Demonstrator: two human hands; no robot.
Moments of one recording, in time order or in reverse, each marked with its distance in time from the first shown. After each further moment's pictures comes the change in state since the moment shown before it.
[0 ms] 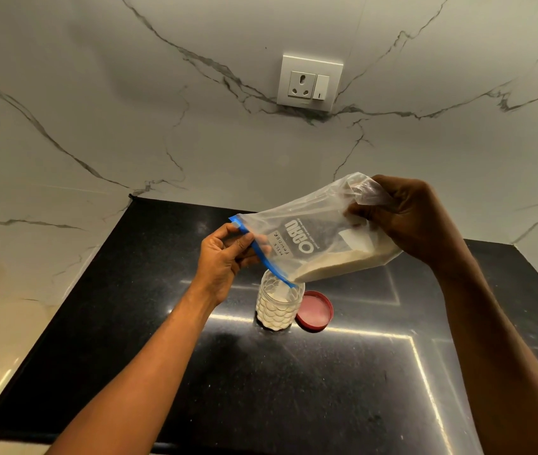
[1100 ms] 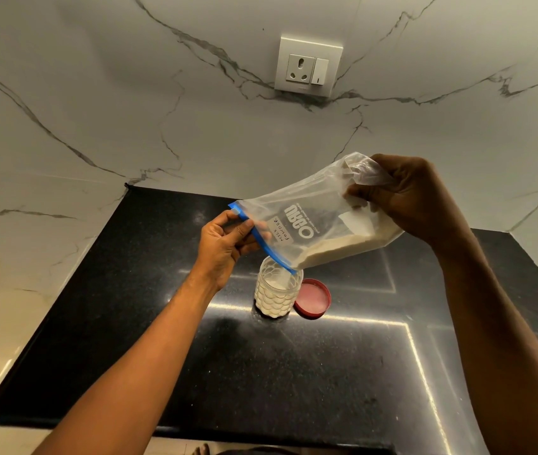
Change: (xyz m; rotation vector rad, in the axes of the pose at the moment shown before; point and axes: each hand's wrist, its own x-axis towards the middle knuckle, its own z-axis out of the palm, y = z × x) left_hand 0.002 0.000 0.004 -0.009 -0.008 -0.002; right_hand 0.007 -0.004 -0.004 -0.076 -0.028 -0.027
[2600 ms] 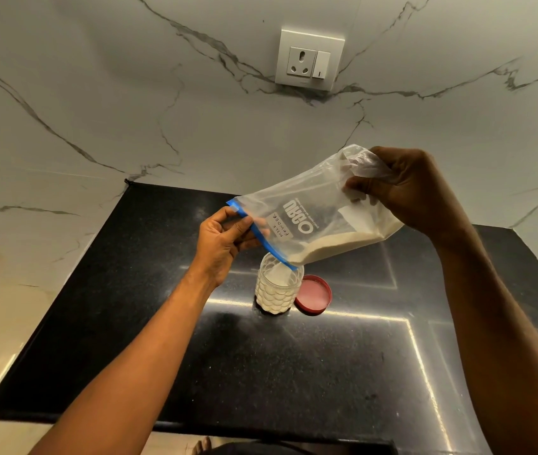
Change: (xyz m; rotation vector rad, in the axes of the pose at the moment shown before) left_hand 0.001 0.001 -0.004 0.015 -0.003 -0.008; right_hand 0.006 -0.002 0.002 0.013 -0.004 0.016
